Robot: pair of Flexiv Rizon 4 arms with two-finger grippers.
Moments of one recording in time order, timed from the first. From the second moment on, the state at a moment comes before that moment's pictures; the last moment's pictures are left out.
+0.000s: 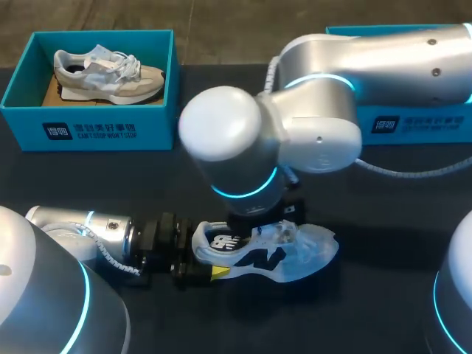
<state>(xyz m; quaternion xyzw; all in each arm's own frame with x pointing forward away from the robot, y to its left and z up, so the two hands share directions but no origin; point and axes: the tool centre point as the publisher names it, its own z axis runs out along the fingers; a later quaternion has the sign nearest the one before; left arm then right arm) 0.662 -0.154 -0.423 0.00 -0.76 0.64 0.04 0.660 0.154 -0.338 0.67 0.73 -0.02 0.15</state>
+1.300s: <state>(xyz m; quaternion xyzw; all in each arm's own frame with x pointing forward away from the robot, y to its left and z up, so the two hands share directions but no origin) 0.662 -0.154 -0.423 0.00 -0.76 0.64 0.04 0.637 0.160 -0.329 0.71 0.70 0.02 0.02</state>
